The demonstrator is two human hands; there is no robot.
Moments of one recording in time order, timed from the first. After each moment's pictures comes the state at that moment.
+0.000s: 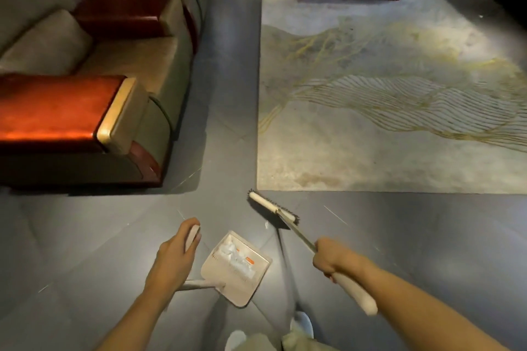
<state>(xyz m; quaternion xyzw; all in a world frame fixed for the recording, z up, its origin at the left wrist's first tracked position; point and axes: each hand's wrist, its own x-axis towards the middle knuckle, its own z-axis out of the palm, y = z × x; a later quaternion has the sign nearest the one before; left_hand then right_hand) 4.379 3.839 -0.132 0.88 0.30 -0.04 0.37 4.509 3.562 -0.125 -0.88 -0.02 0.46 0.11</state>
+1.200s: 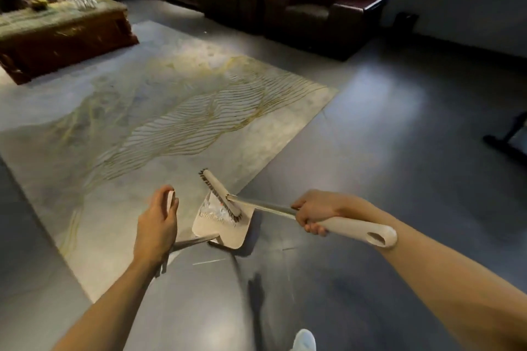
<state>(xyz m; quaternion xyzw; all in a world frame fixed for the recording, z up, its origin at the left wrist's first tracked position) 4.660 3.463 -0.051 0.91 -0.15 0.04 0.39 4.525 3.181 0.029 -0.75 0.29 0.35 0.49</state>
